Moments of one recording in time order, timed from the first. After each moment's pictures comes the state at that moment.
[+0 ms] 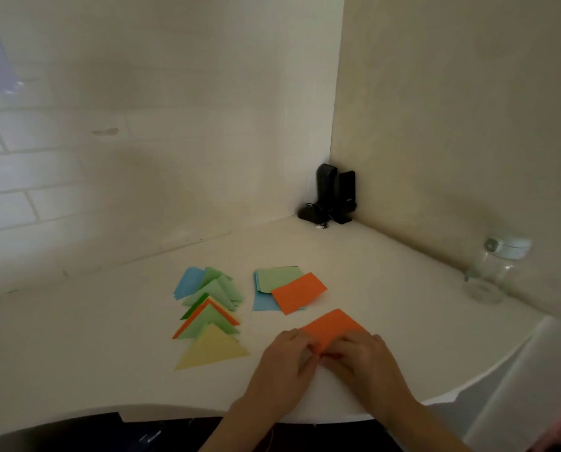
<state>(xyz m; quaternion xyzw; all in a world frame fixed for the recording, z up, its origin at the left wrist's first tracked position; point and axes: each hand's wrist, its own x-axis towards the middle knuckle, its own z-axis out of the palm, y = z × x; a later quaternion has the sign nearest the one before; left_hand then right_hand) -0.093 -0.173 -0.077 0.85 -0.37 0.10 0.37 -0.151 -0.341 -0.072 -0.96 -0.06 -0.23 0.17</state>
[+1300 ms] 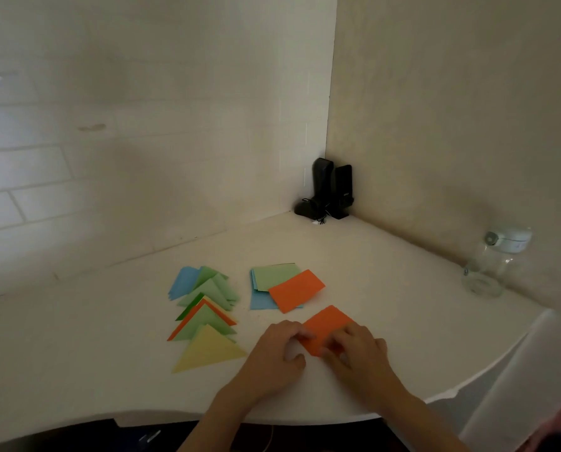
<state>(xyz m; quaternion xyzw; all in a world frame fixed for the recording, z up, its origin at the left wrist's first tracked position) -0.073 -0.163 -0.069 0.84 -0.36 -0.03 0.41 -0.139 -0.337 -0.069 -0.98 0.06 -0.07 0.19</state>
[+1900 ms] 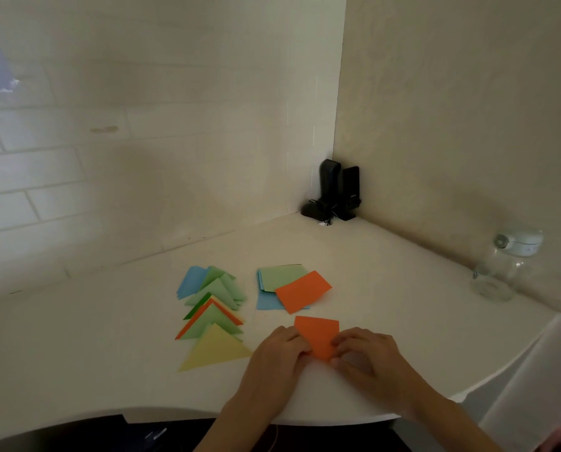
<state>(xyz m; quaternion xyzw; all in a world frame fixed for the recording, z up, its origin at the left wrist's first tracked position) -0.086 -0.159 -0.072 0.85 -0.38 0.15 0.32 -0.143 -0.362 -0.078 -0.96 -0.06 -0.14 0.25</state>
